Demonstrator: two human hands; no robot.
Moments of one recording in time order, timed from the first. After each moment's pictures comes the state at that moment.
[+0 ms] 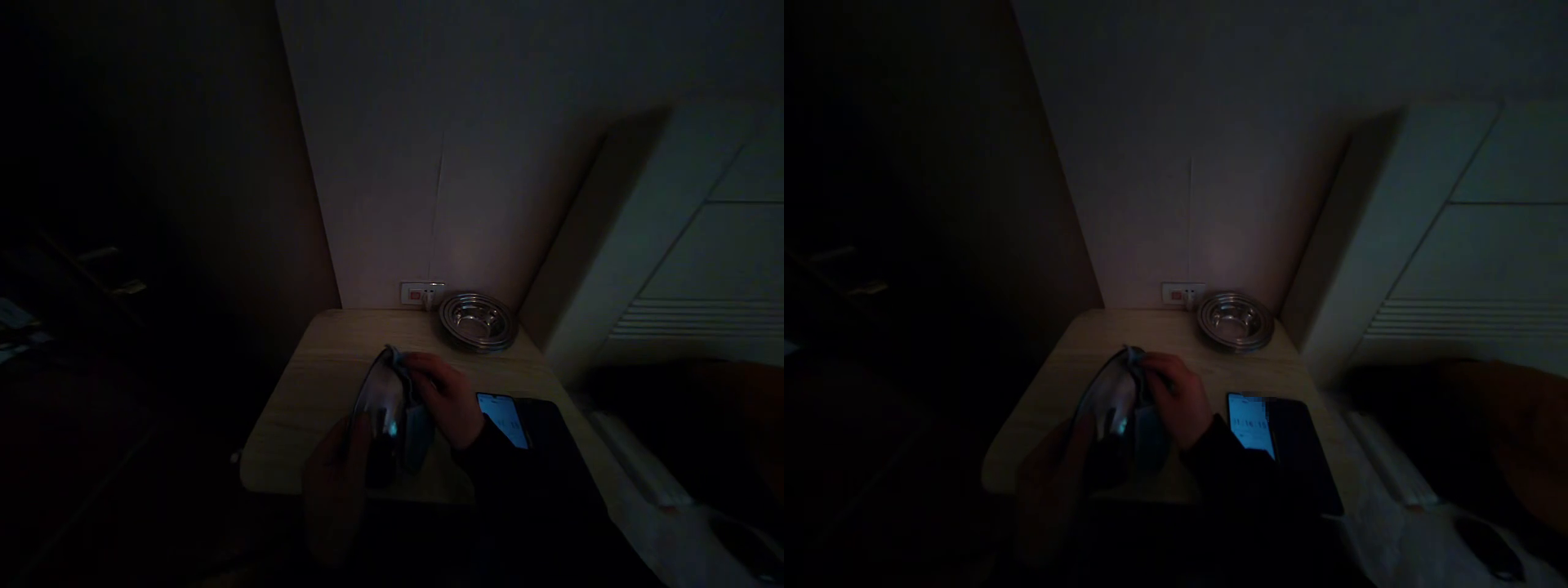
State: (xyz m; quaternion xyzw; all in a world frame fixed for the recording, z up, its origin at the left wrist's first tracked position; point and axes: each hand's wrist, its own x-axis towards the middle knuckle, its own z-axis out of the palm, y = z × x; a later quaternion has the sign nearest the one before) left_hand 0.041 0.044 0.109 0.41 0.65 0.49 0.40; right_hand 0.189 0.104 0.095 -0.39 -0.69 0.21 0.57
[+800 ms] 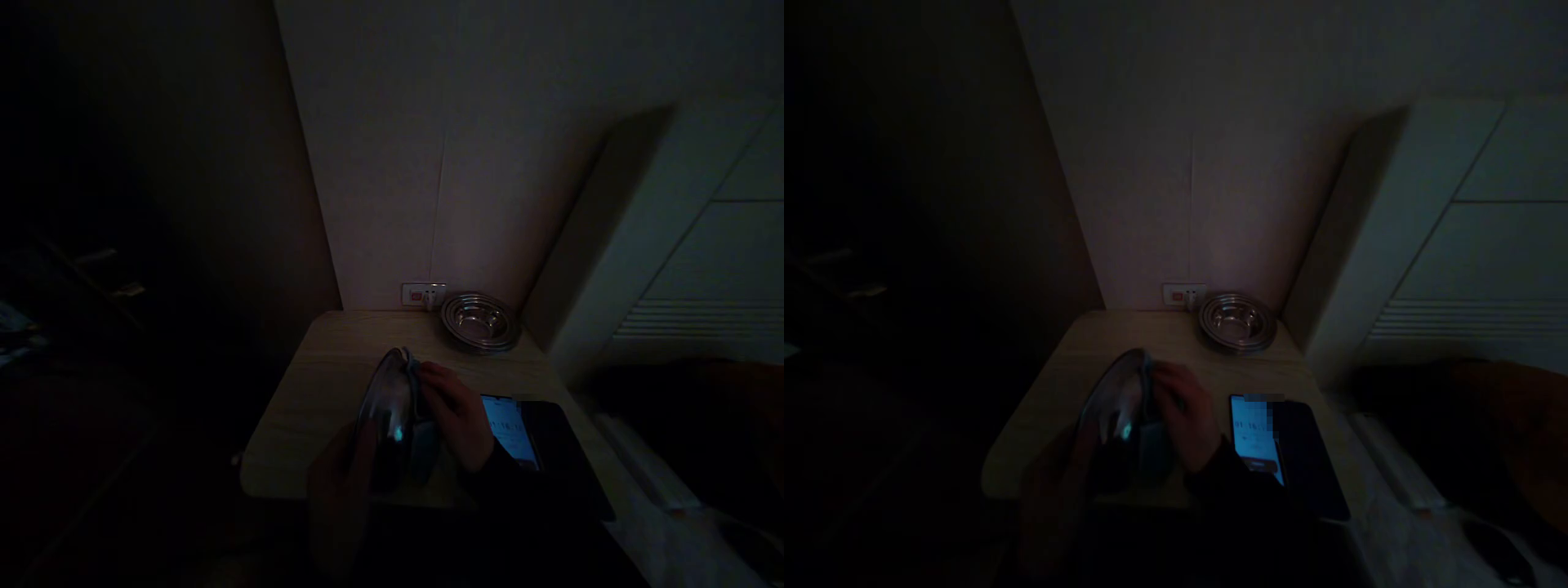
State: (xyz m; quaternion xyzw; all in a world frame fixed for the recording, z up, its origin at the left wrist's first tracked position) left_hand 0.041 0.042 0.104 0.44 0.64 0.49 0.40; right_hand 0.194 0.094 0.082 -0.42 -0.63 0.27 0.60
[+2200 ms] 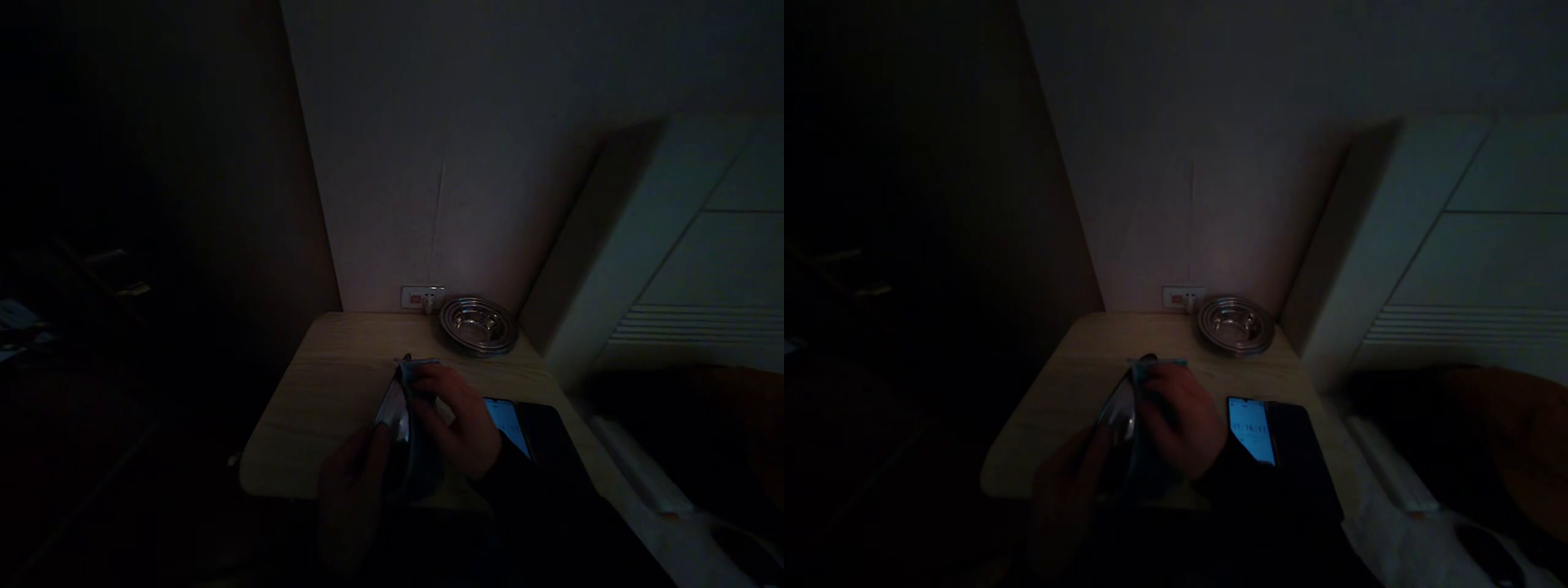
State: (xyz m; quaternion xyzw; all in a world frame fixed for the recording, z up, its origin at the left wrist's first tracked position) left_hand 0.052 0.037 0.106 0.49 0.61 0.47 0.41; right_hand 0.203 0.088 0.107 -0.38 -0.77 0.08 0.51
